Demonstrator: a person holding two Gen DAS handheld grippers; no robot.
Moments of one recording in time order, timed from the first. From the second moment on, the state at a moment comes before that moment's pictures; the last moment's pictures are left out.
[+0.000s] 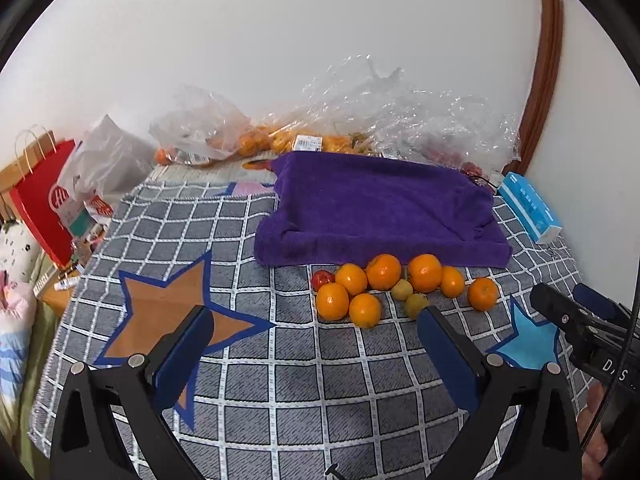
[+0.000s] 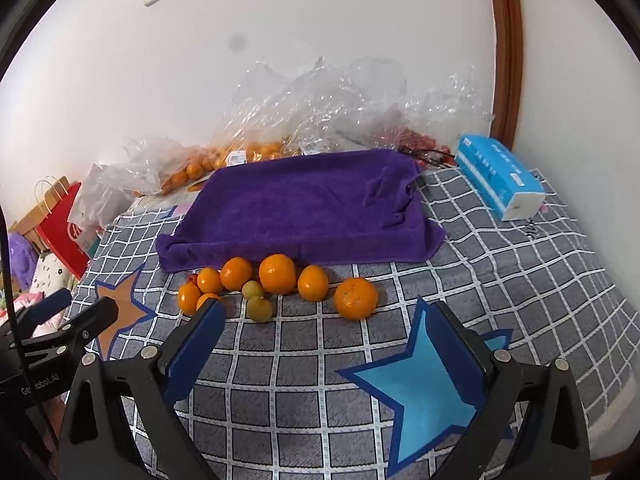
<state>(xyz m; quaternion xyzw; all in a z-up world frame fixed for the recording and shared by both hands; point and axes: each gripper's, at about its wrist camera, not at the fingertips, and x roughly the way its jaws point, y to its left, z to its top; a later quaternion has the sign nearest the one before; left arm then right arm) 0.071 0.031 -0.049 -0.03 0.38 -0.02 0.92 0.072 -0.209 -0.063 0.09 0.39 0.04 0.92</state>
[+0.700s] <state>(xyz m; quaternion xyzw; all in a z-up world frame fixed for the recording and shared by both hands) 0.127 0.038 -0.097 -0.03 0.42 -0.01 0.91 0.126 -0.223 -0.120 0.08 0.43 0.03 0.90</state>
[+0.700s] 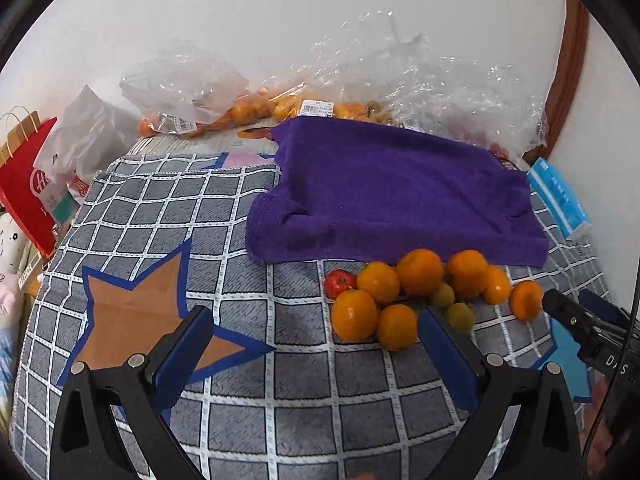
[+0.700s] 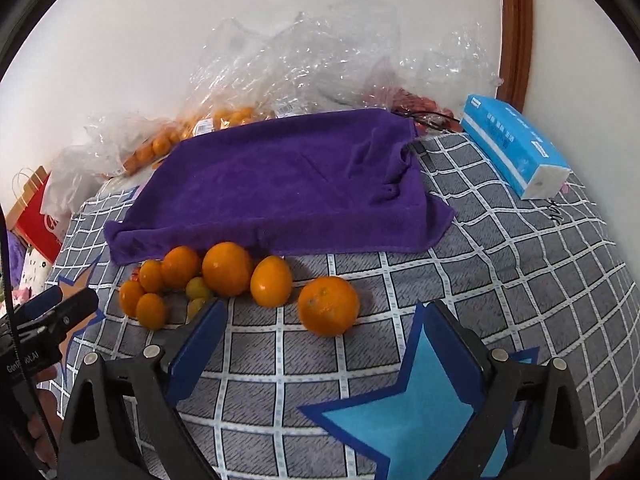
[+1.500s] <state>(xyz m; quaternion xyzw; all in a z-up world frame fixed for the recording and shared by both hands) 0.143 0.046 -0.129 -0.06 0.45 -0.05 0.89 0.148 -0.216 -0.169 0.05 0.45 0.03 0.89</state>
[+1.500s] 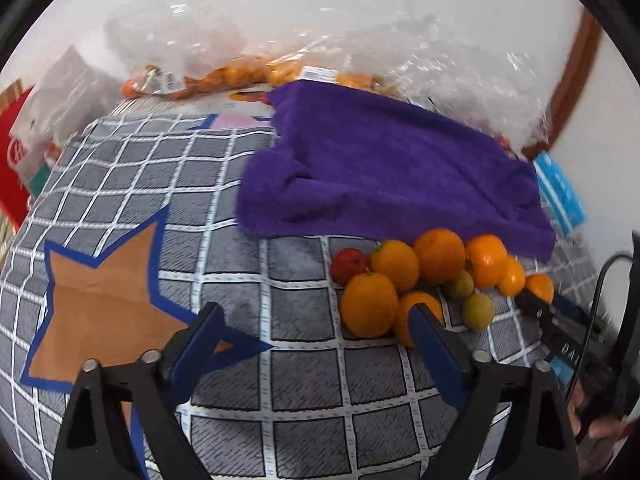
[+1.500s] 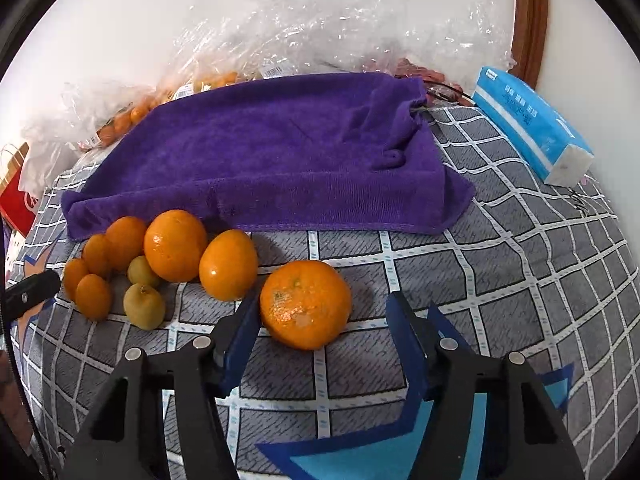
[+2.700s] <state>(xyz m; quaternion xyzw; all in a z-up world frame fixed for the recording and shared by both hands) 0.137 0.028 -0.137 -0.04 0.46 -0.07 0.89 0.135 -0.208 -0.167 0.04 0.44 0.06 0.90</state>
